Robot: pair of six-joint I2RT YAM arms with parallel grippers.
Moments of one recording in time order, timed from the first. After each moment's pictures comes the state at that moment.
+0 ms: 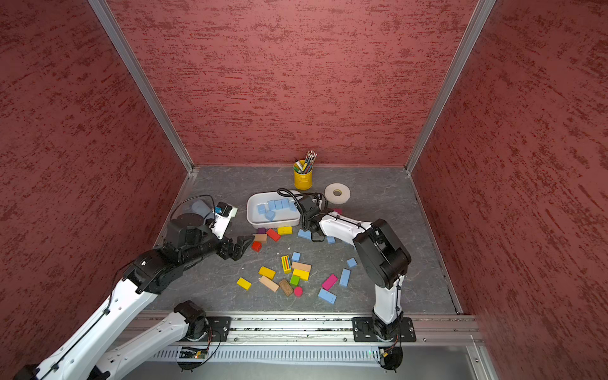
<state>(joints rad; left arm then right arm) -0.53 0.76 0.91 -0.72 0.10 -0.05 0.66 1.88 1.23 -0.37 0.26 0.77</state>
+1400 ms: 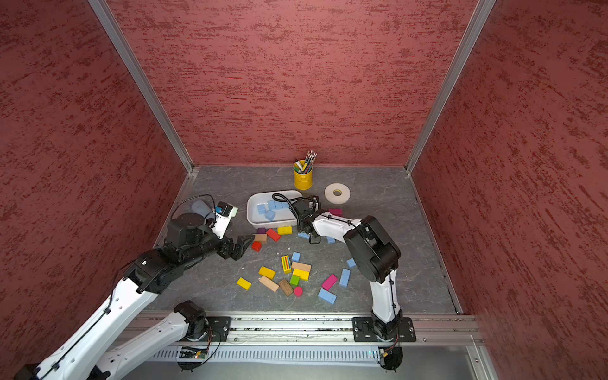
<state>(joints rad) -0.53 0.77 0.91 -0.71 0.10 -0.05 0.68 1.95 1.27 -0.43 0.37 0.76</state>
